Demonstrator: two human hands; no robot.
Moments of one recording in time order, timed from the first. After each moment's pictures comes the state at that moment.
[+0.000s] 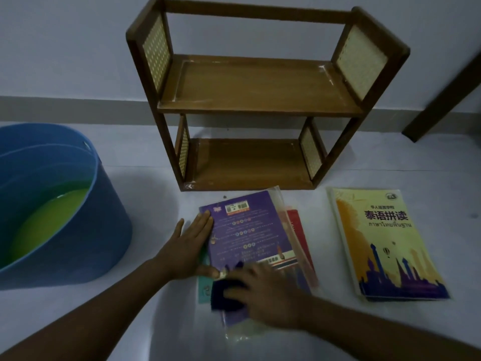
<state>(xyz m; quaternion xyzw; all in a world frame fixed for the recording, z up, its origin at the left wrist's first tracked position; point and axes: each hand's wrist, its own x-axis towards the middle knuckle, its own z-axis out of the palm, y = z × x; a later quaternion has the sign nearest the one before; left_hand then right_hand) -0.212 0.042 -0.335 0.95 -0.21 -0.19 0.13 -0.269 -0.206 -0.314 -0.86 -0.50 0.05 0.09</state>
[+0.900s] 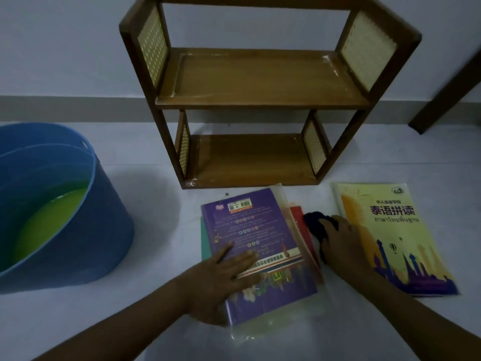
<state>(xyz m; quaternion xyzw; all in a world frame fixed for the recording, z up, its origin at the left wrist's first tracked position) -0.250 0.004 -0.329 0.85 -0.50 -0.14 0.02 -0.208 -0.328 -0.342 -1.00 0.00 0.04 0.06</state>
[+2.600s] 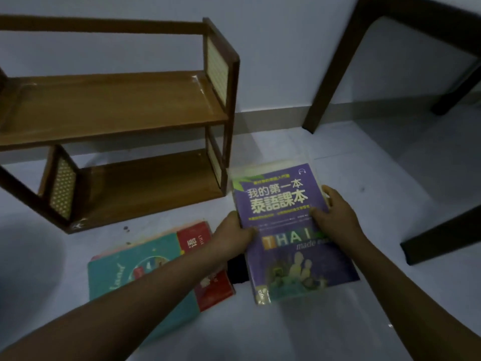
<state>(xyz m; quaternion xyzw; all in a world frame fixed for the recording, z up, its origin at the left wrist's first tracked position) -0.174 -0.255 -0.243 0.75 -0.11 -0.28 0.59 -0.213 -0.476 -0.214 -0.89 0.24 -0.03 0.38</state>
